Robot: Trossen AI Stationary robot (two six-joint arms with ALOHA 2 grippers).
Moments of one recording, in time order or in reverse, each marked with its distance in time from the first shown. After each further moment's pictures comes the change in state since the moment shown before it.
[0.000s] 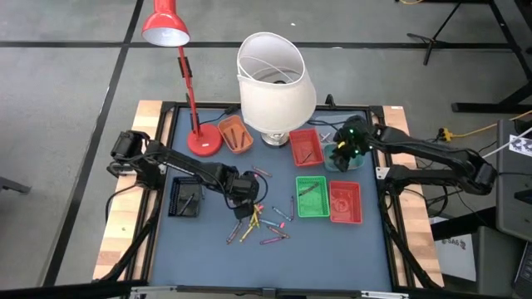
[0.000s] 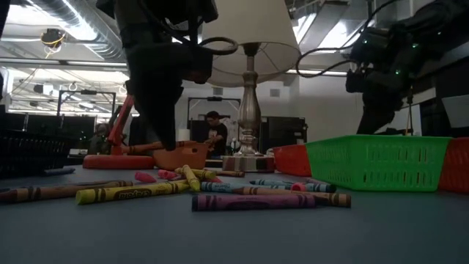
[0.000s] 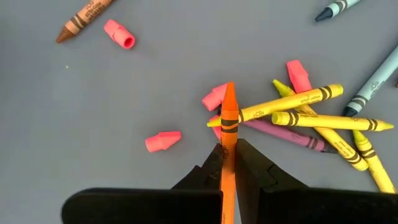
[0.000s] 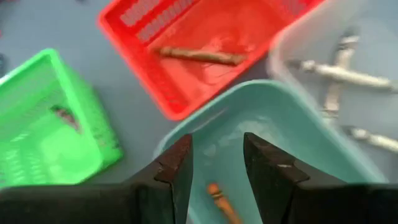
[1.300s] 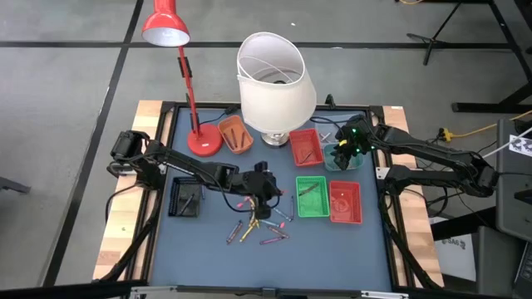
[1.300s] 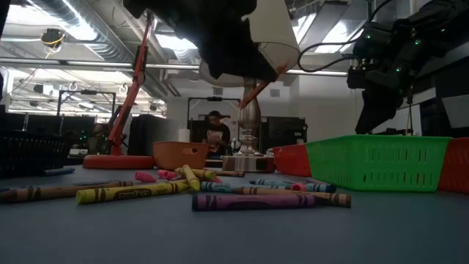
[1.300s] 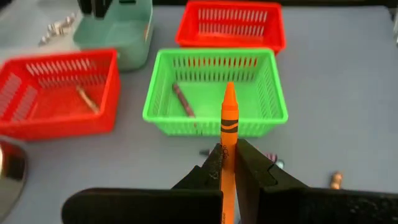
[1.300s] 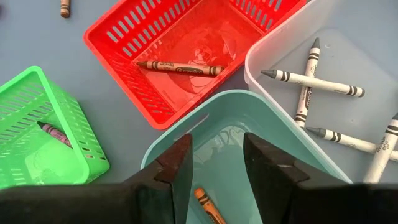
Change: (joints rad) left arm 0.000 -0.002 0.002 0.658 -0.087 0.440; right arm -0.001 -0.038 0.003 -0.002 0.053 0.026
